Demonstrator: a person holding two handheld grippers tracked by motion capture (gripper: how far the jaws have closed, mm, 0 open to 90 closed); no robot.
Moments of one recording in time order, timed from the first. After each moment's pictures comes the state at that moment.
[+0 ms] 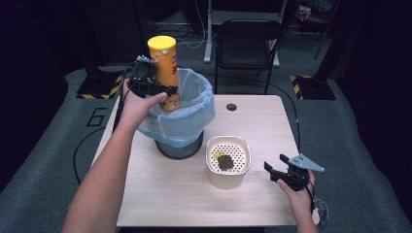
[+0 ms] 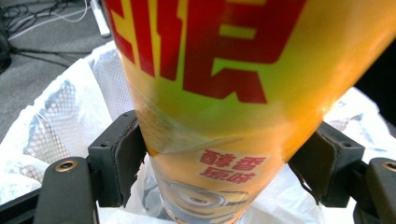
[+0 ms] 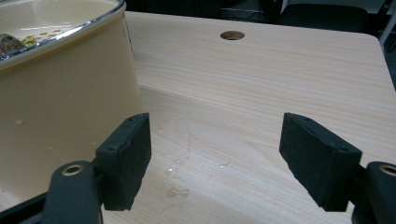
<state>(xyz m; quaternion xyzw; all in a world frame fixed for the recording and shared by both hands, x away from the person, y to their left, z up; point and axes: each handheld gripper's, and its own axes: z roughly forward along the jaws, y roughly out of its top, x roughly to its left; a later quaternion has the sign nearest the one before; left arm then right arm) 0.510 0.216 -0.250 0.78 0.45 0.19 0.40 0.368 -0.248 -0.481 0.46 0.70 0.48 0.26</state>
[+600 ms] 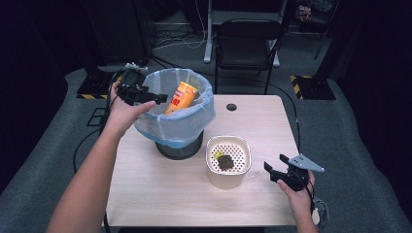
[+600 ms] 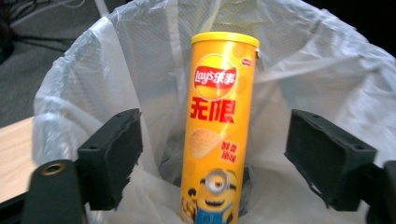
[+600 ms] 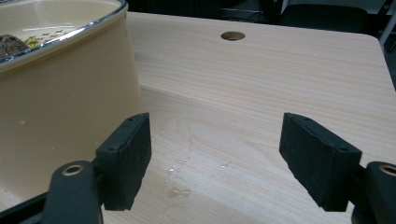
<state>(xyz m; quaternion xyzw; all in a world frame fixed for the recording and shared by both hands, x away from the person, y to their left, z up) 0.485 0.248 -0.255 0.78 0.45 0.19 0.40 0.367 -0.248 -0.481 0.46 0.70 0.48 0.26</state>
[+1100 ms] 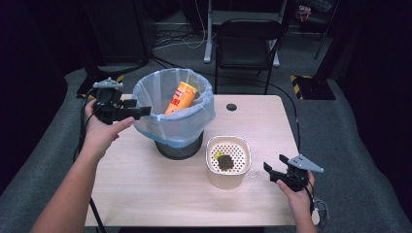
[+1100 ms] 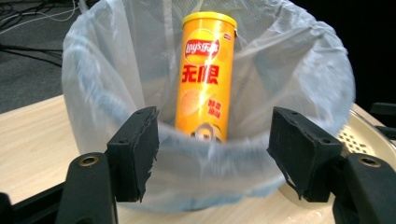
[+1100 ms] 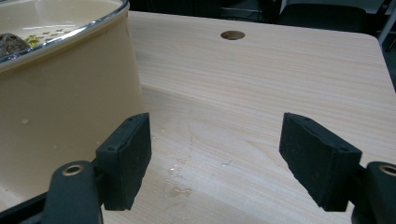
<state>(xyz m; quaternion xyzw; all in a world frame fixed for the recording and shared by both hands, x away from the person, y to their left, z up) 0.428 0.292 -0.267 0.76 0.43 0.17 0.45 0.366 -0.246 -0.480 0.46 0.70 0.48 0.27</state>
